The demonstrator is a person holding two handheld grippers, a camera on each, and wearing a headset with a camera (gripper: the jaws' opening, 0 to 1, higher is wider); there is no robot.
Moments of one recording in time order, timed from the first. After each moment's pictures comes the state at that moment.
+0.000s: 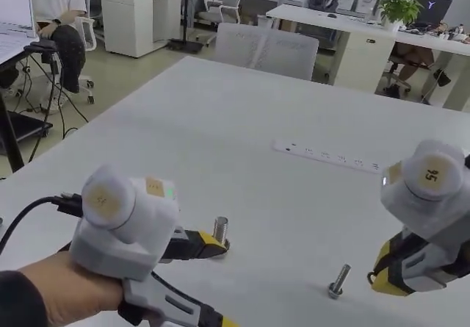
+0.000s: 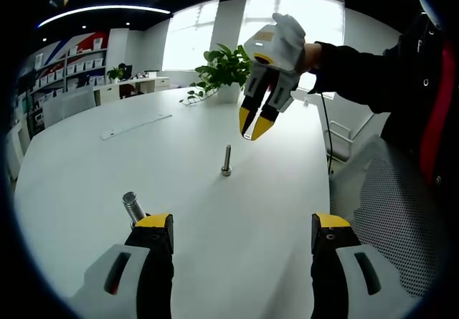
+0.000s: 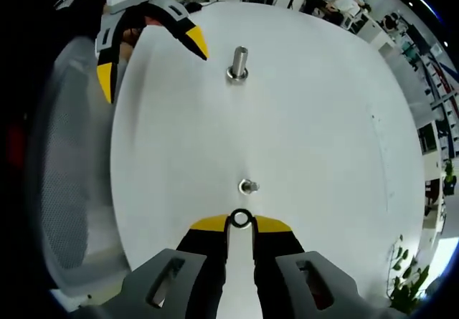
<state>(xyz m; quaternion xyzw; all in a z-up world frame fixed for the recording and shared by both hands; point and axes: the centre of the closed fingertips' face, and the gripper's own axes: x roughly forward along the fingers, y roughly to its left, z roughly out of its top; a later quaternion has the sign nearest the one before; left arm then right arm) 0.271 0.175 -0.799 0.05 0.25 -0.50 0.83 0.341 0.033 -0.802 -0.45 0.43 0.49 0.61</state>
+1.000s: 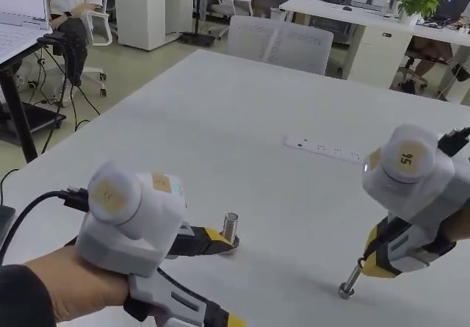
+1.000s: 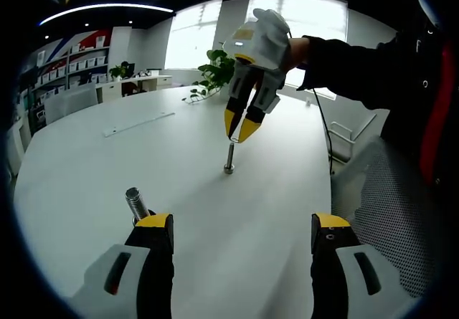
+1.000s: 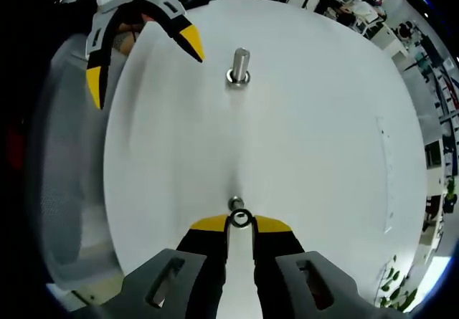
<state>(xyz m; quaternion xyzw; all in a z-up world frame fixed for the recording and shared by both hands) 0.272 0.180 -0.802 0.04 0.25 -0.49 0.83 0.358 0.056 -0.812 -0.47 0.42 0.51 0.58</state>
